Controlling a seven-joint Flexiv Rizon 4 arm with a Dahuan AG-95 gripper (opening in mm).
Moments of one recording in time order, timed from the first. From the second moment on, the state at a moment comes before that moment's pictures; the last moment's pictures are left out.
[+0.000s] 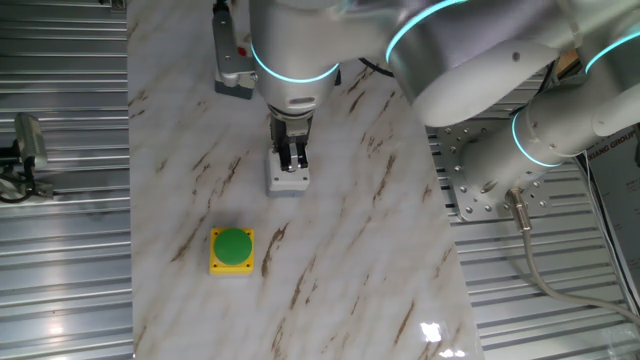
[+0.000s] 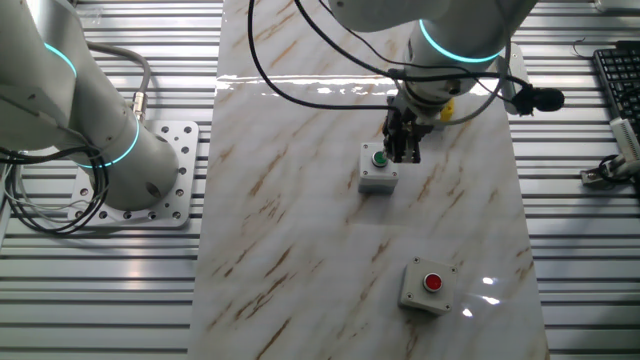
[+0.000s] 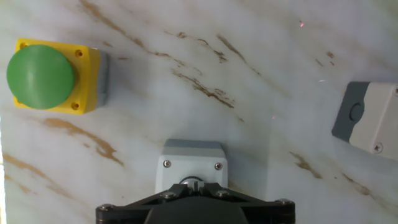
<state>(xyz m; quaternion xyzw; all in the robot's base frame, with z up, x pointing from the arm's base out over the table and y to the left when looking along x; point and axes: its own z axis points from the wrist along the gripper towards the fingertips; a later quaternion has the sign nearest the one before) 0.478 -0.006 0.103 0.02 -1.00 0.01 0.06</state>
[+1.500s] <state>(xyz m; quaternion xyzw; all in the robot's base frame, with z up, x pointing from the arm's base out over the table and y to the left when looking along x) 0.476 -0.004 0.098 0.02 -1.00 0.01 0.06</state>
